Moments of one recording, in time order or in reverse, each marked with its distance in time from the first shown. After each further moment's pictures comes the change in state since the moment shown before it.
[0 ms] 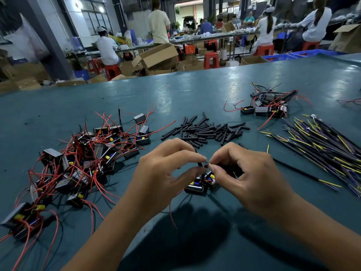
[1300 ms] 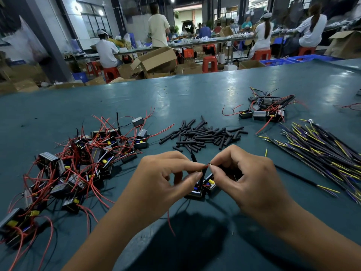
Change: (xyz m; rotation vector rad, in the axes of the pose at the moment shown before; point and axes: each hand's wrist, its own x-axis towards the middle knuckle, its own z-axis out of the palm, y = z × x) left_hand 0.000 0.010 -0.012 -0.151 -0.111 -0.187; right_hand -0.001 -0.001 0.005 -0.013 0.103 0.066
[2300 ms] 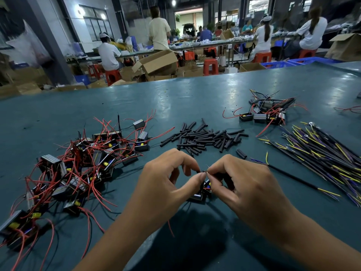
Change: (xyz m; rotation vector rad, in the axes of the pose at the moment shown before) left_hand -0.001 0.006 0.011 0.045 0.103 -0.090; right_hand -0.001 -0.003 -0.004 -0.328 -0.014 -0.279
